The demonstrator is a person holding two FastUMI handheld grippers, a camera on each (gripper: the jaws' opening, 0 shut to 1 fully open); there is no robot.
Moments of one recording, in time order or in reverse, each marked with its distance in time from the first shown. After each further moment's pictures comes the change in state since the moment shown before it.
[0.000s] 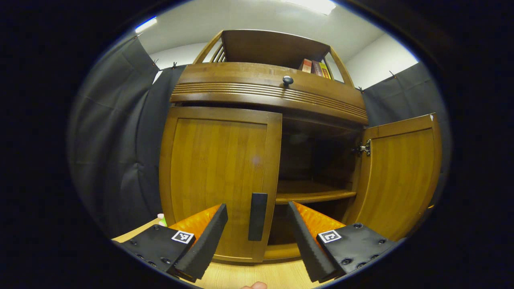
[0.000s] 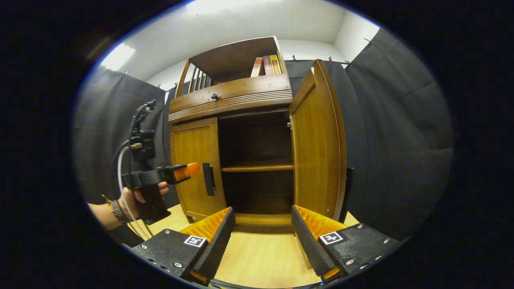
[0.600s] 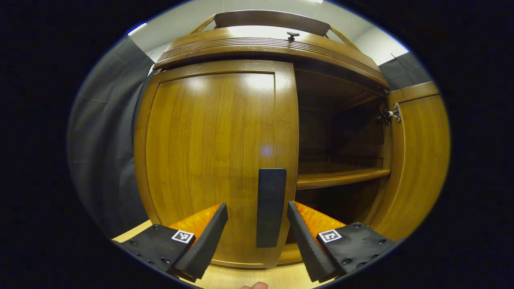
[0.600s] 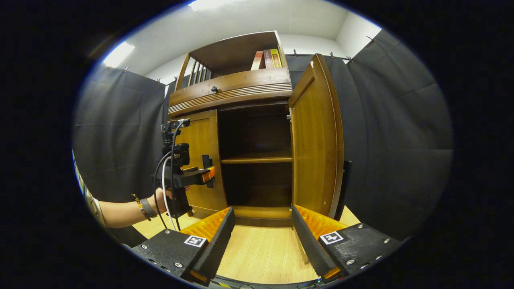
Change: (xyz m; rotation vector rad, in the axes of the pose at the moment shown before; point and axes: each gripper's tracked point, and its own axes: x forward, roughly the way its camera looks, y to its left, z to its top) left arm 0.074 0.004 -0.060 0.049 0.082 0.007; right arm -0.007 -0.008 -0.010 -0.021 0.054 -0.015
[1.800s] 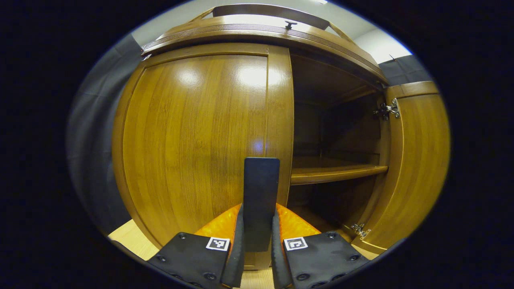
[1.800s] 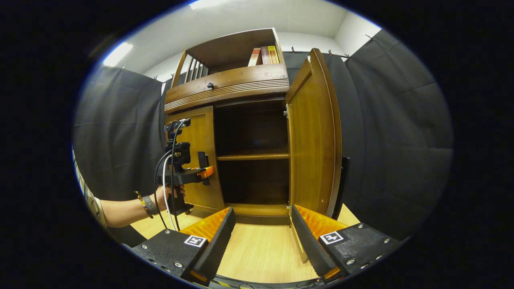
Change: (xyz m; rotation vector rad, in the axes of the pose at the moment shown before) left arm 0.016 -0.016 -0.017 -0.032 0.048 -0.074; right arm 0.002 -0.006 -0.006 -0.006 0.026 -0.024
